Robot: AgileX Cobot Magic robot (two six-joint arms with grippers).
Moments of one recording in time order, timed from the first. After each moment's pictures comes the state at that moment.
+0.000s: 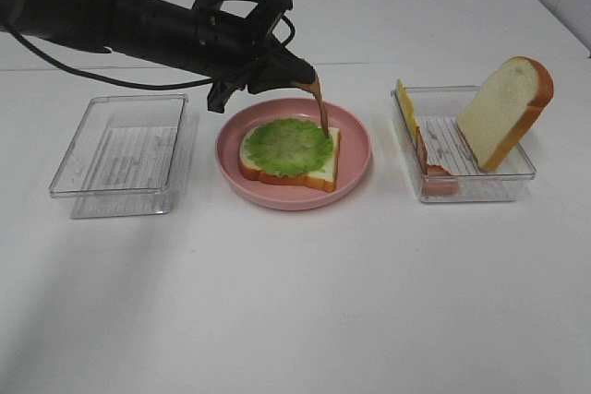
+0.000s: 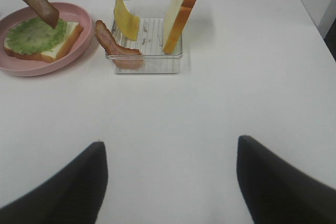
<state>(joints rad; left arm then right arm) -0.35 2.19 -1.51 -1.50 0.74 0.66 0.00 -0.01 -0.51 0.09 1.07 -0.06</state>
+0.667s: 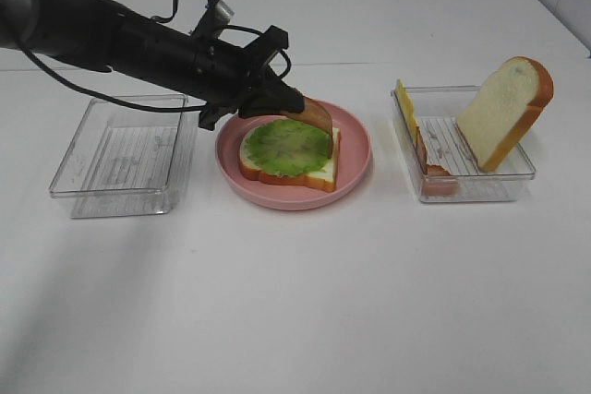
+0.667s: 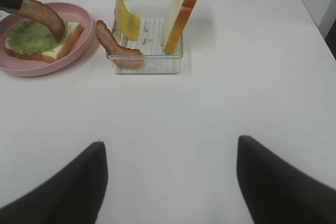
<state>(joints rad) -0.31 2.23 -1.51 -1.40 0.74 0.71 0.00 -0.01 -0.51 0.10 1.07 -0.06</state>
